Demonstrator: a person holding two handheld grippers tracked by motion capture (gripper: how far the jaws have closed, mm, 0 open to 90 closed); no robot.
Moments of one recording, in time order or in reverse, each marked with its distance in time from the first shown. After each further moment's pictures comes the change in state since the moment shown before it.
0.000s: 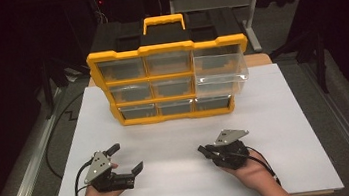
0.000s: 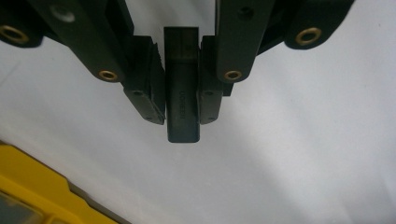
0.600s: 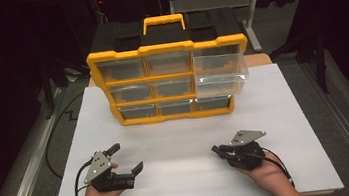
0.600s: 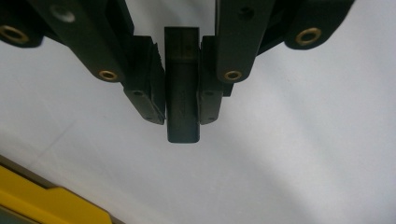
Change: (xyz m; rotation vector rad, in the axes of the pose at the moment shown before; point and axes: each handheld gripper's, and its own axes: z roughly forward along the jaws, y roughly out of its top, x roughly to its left) left arm 0.000 0.000 0.000 -0.005 -0.004 -0.002; right arm -0.018 -0.025 -0.023 0.013 -0.041 0.043
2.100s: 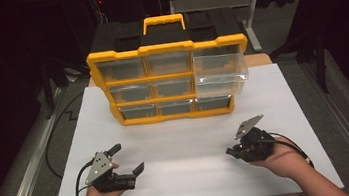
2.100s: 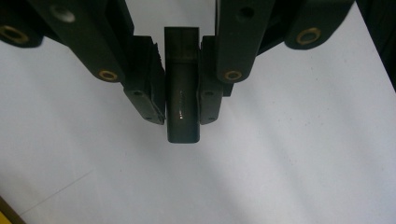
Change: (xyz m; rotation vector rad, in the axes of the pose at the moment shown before) left arm -0.002 -0.001 0.001 -0.002 -0.006 0.013; right arm -0.026 0.027 -0.026 0.333 0.091 -0.124
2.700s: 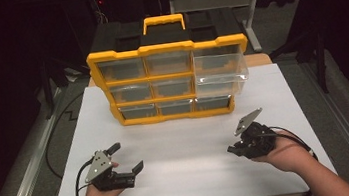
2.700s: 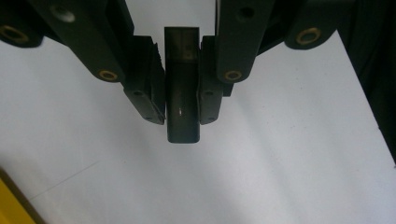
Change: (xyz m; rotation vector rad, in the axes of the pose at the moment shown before) left arm 0.004 0.000 0.002 -0.006 0.012 -0.016; right arm -0.004 0.014 -0.018 0.037 0.023 -0.043
